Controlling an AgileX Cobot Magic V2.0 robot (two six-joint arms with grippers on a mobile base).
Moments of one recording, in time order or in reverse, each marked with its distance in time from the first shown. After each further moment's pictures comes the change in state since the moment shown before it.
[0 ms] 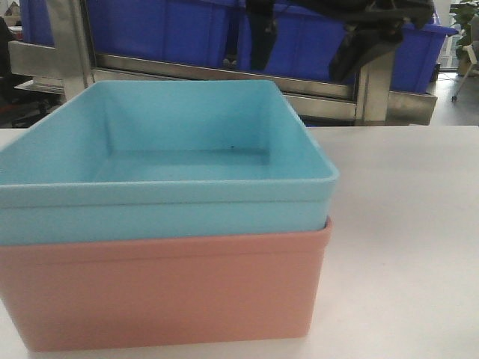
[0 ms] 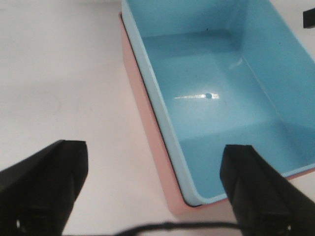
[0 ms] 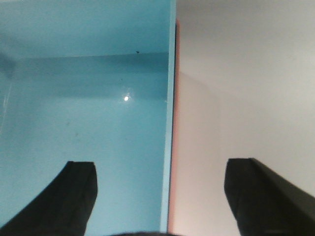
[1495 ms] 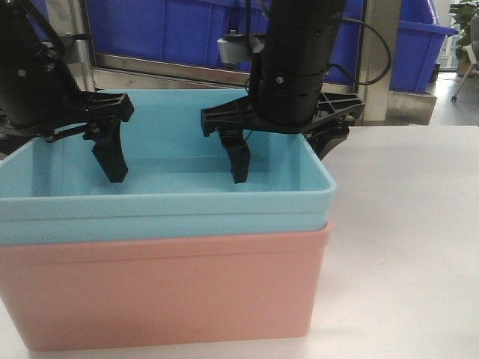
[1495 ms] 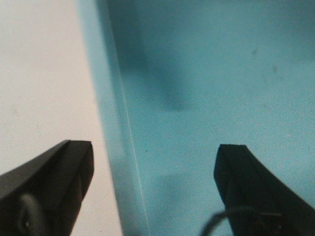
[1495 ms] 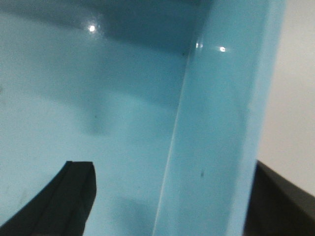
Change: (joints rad) left arm 0.000 1.088 -0.440 -0.095 -0.058 0.000; right arm 0.000 0.368 -0.134 0.069 0.044 -0.230
